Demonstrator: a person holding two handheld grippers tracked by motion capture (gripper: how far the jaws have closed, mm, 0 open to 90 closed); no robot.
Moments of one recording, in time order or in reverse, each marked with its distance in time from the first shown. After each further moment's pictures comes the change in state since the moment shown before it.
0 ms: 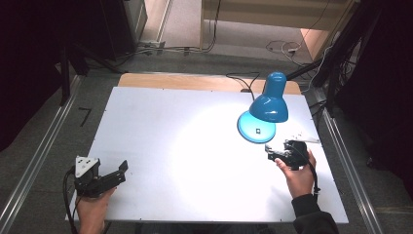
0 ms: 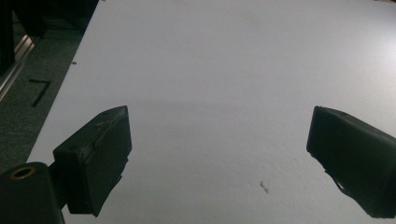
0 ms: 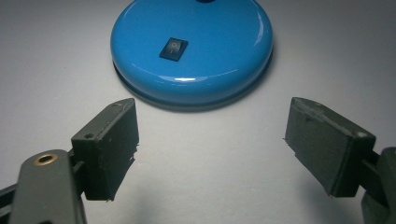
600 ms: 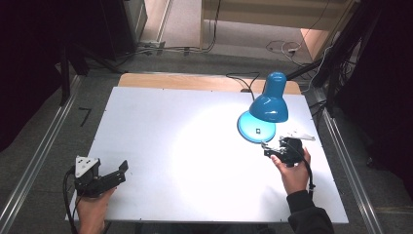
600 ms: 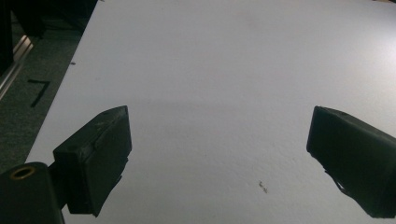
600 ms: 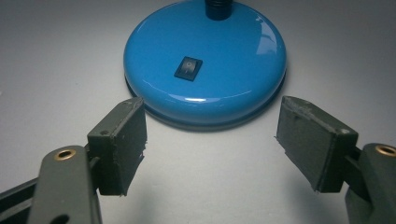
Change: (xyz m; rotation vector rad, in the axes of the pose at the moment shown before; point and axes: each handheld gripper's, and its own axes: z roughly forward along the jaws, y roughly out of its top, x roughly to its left) left arm 0.000 0.000 0.000 0.001 -0.003 0.002; right arm 0.011 0.009 0.006 -0.027 0.004 -0.005
